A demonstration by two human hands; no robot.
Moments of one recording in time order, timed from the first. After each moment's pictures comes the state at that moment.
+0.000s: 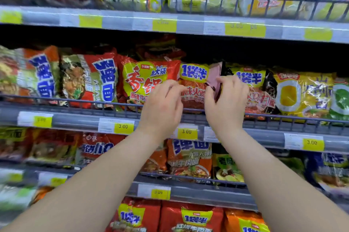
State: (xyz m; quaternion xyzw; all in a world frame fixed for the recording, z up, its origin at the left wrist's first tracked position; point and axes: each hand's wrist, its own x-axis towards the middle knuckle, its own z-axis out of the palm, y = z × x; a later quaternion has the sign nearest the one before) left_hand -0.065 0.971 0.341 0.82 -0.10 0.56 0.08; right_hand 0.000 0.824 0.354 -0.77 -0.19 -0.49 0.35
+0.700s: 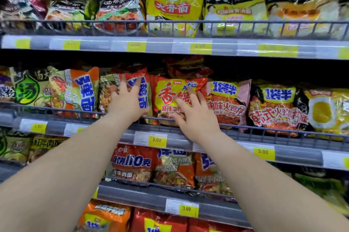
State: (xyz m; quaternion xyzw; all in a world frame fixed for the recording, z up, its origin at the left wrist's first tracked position) left_hand -0.096 1.135 0.381 0.92 0.26 0.29 0.04; right_hand -0.021 0.935 0.352 -0.87 -0.36 -0.31 0.14
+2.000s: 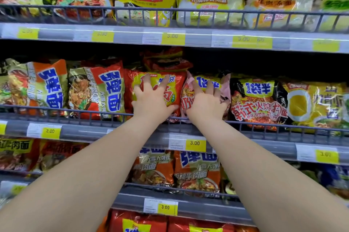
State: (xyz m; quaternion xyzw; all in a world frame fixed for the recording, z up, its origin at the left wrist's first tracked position) left_hand -0.038 1.019 0.373 0.92 0.18 0.35 0.07; right_hand 0.020 0.889 0.375 -0.93 -0.16 -0.28 0.16
